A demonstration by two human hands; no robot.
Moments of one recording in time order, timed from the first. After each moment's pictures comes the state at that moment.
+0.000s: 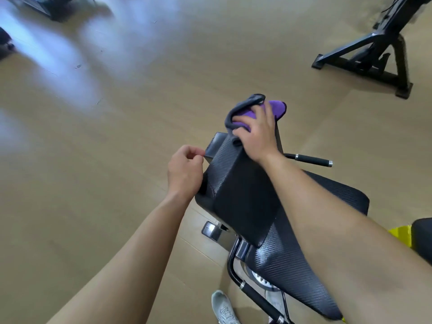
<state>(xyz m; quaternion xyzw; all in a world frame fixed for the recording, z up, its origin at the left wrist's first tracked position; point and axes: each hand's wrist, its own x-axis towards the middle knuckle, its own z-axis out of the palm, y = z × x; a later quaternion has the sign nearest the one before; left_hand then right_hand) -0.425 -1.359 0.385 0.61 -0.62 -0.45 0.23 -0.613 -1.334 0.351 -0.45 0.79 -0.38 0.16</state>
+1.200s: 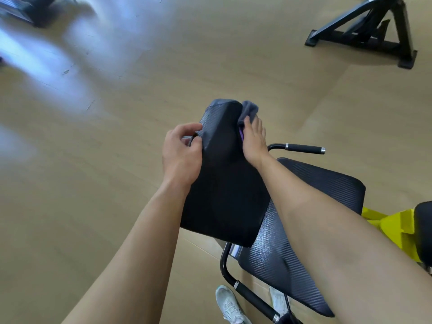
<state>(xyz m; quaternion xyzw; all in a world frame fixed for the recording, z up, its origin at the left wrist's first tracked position) -0.509 -1.351 0.382 0.55 -0.66 -0.44 0.26 -0.673 -1.307 0.289 -0.36 0.84 -0.31 0.27</state>
